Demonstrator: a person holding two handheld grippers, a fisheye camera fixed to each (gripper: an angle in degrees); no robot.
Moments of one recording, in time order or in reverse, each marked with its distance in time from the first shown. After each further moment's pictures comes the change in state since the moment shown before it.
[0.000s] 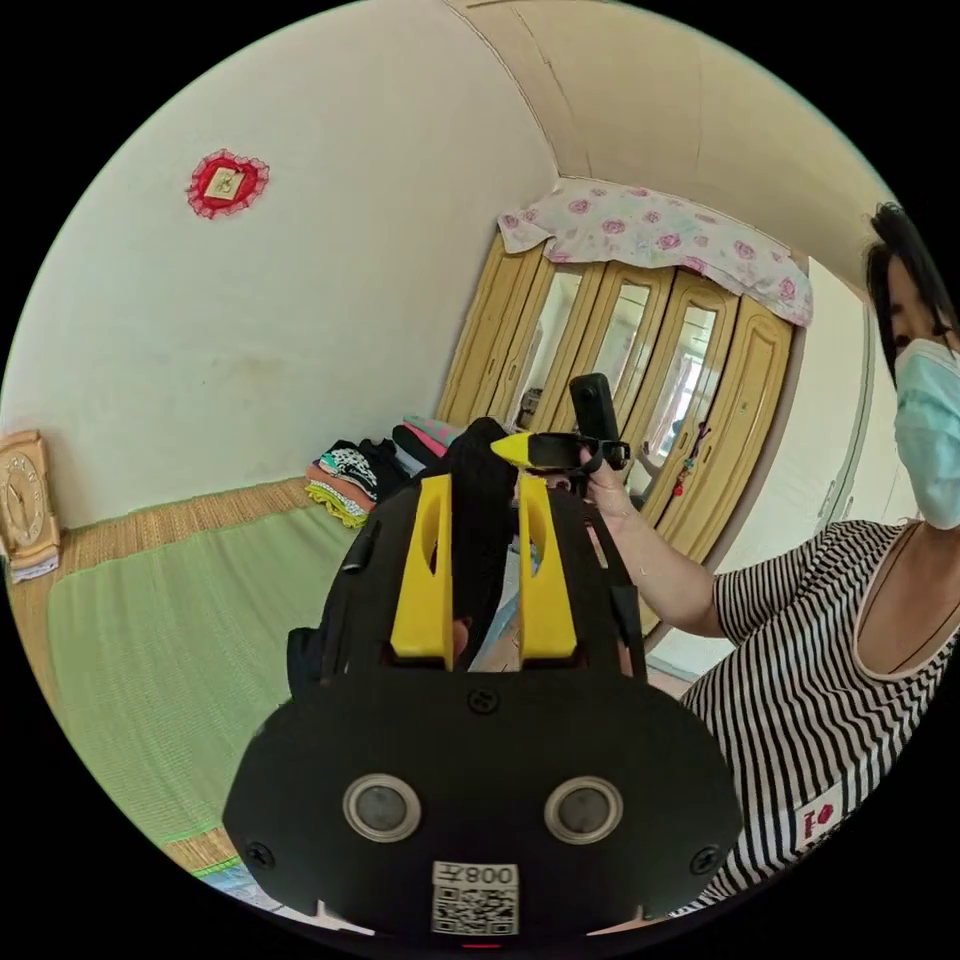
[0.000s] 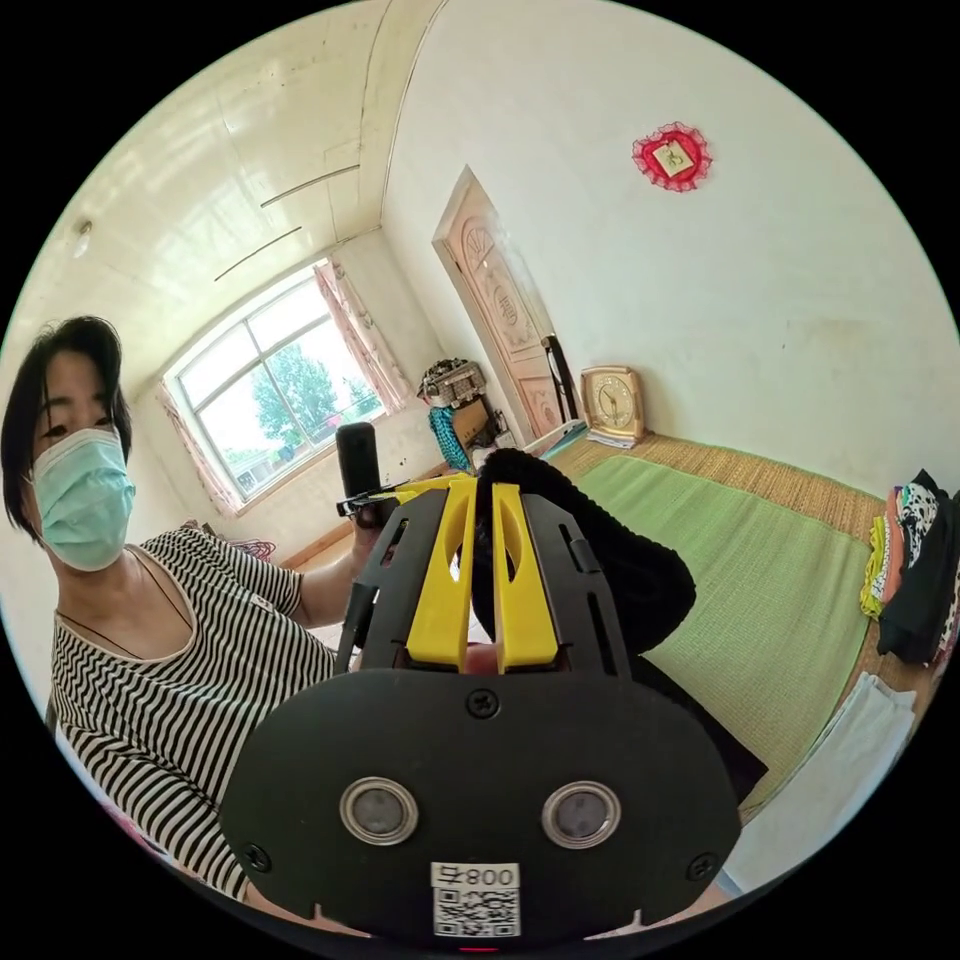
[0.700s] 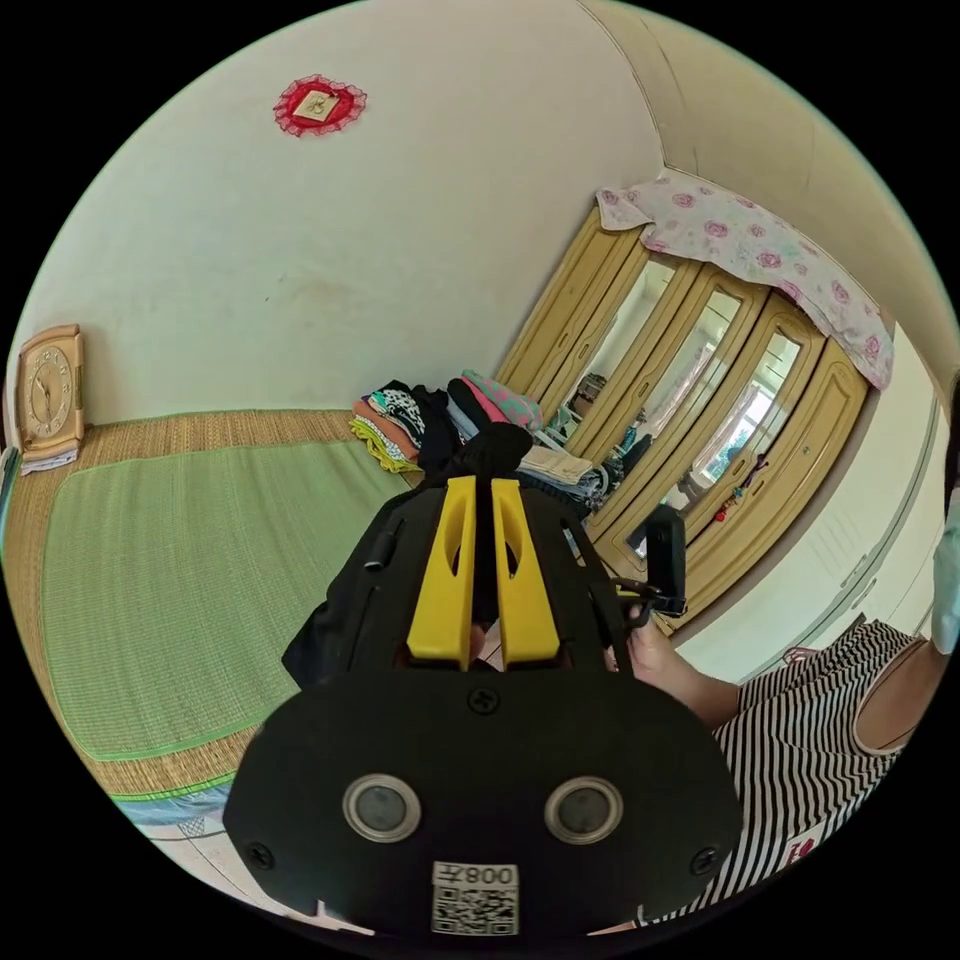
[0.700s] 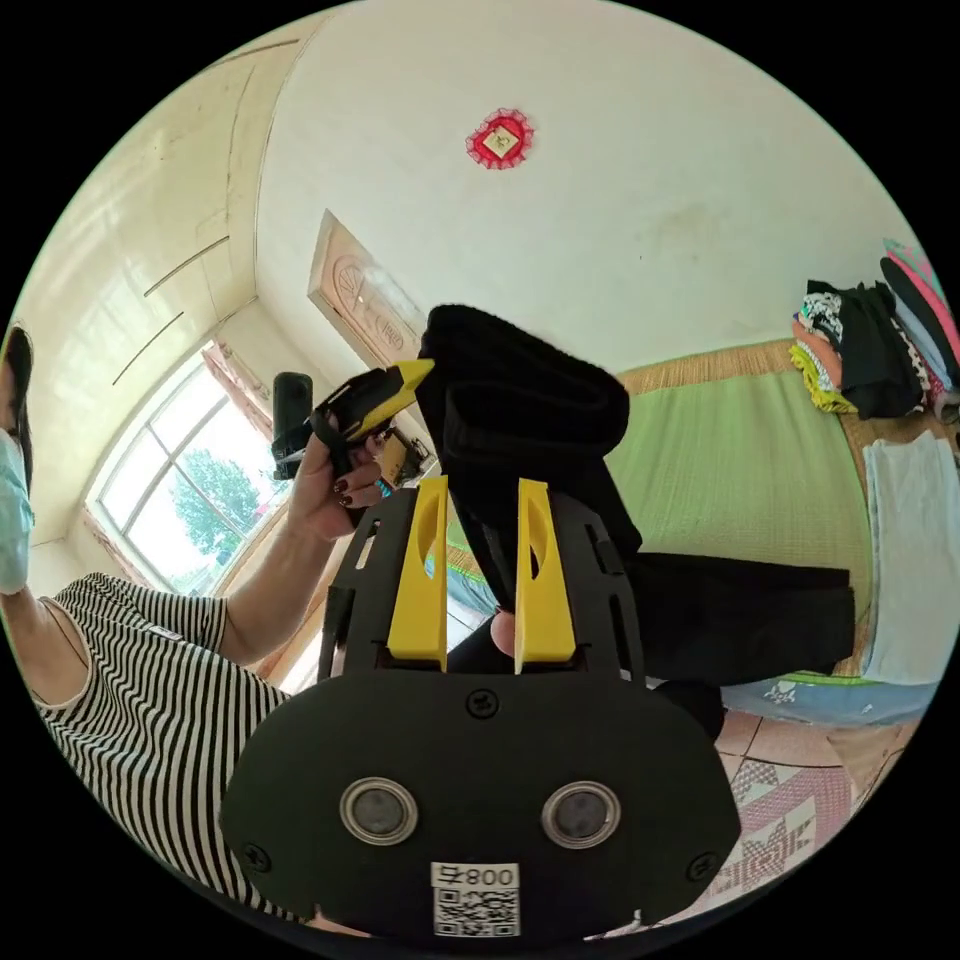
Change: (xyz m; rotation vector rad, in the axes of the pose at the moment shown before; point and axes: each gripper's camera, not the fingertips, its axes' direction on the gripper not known) left arm -0.036 0.046 -0.035 -0.047 -0.021 -0.220; right arm 0.071 0.147 0.046 0.114 0.206 0.354
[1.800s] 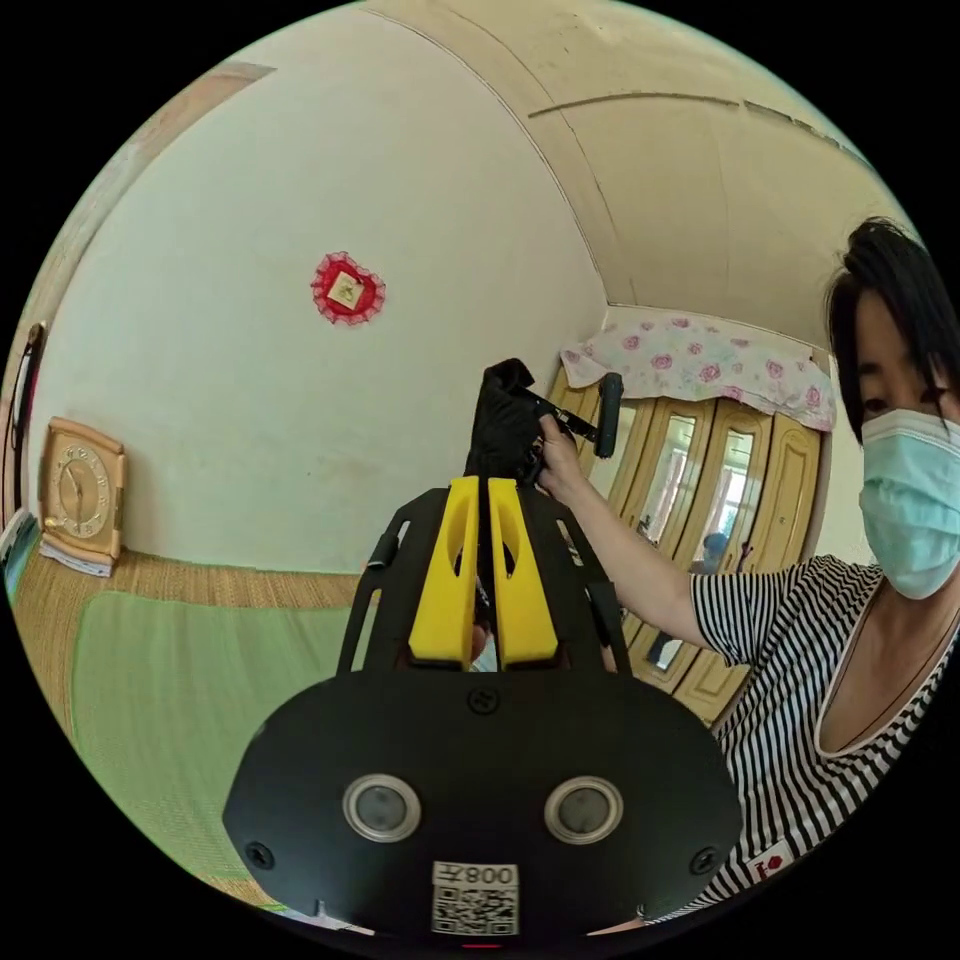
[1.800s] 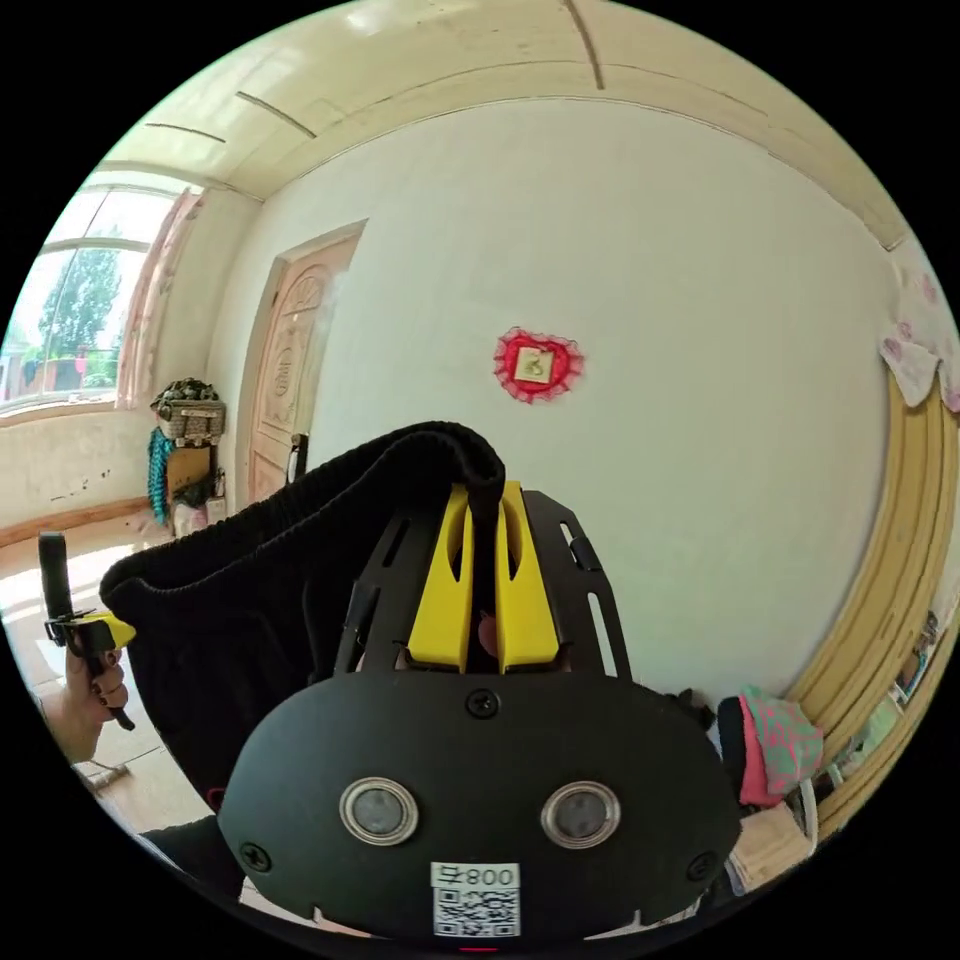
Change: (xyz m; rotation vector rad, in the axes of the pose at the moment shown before) left arm -0.225 0.061 -0.184 0.549 -0.070 0.001; right arm -0.129 -0.417 0.151 0.318 0.586 -0.719
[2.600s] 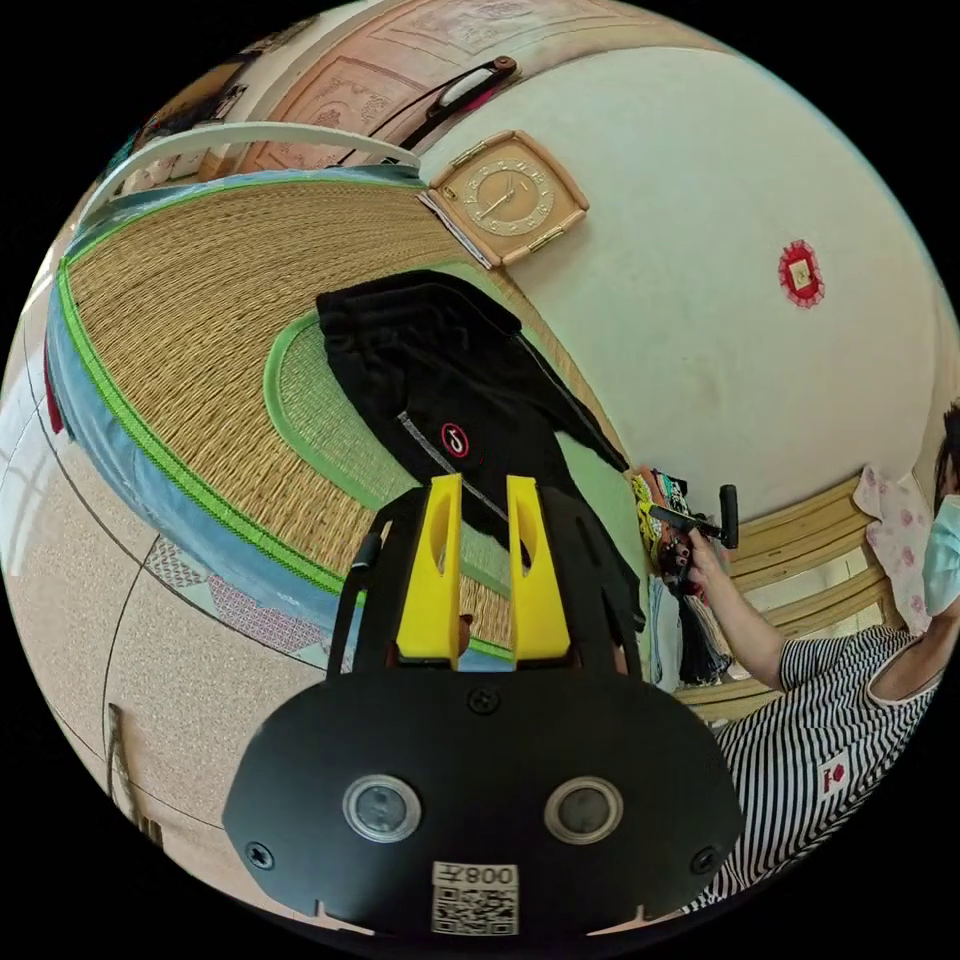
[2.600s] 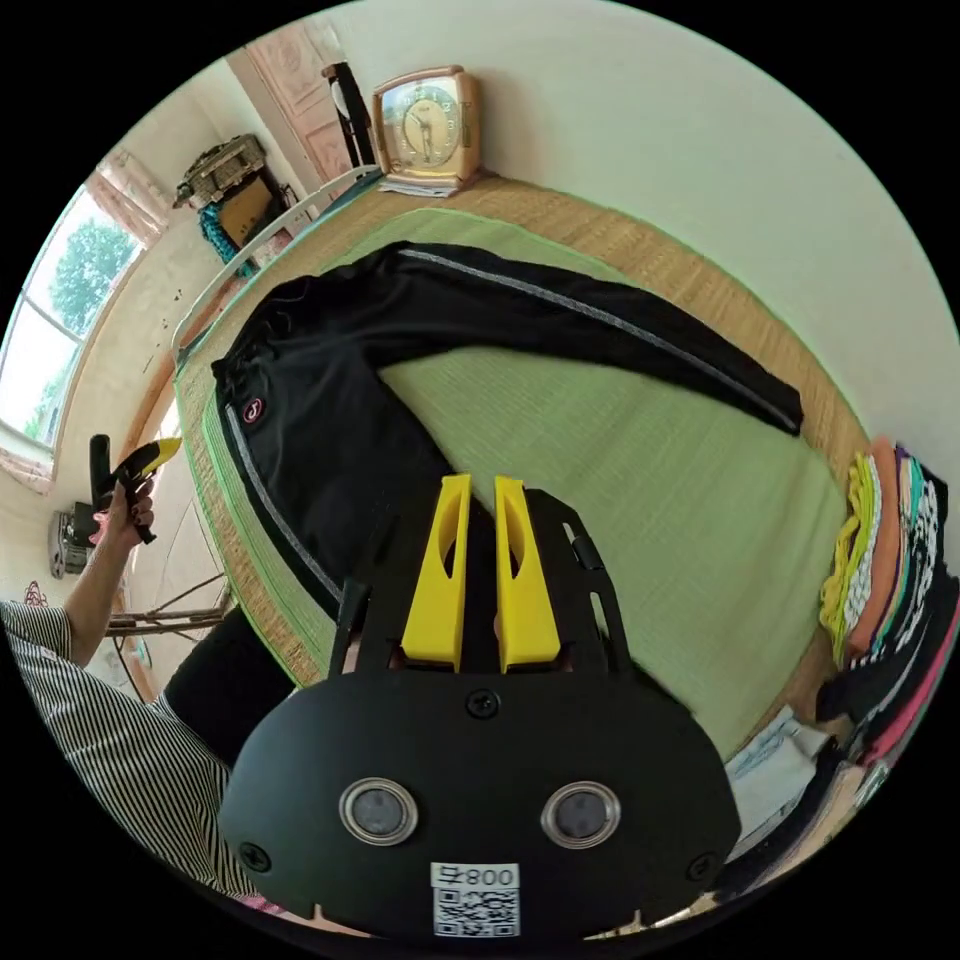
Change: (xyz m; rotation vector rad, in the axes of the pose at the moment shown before) left arm -0.312 0.272 -0.070 -0.417 -0.504 -0.698; right arm -0.051 0.368 0.295 -1.036 -0.404 0.220
